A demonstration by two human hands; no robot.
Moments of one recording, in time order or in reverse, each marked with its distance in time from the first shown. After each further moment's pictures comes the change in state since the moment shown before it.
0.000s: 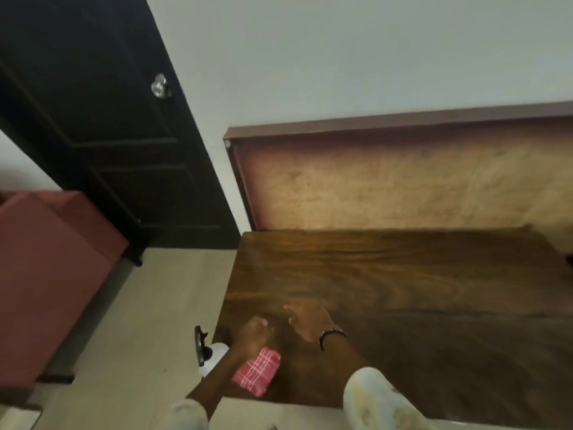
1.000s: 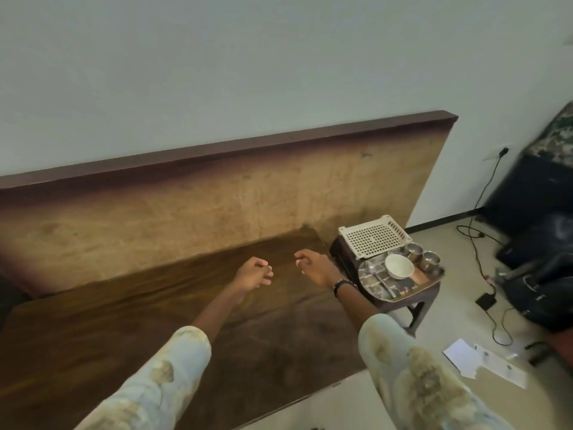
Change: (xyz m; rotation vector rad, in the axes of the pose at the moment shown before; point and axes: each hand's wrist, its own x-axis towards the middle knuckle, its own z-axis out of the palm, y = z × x) left_hand -0.062 0.425 0.430 -0.081 -0.292 0.358; right_hand -0.312 0.482 -0.246 0.517 0.405 0.497
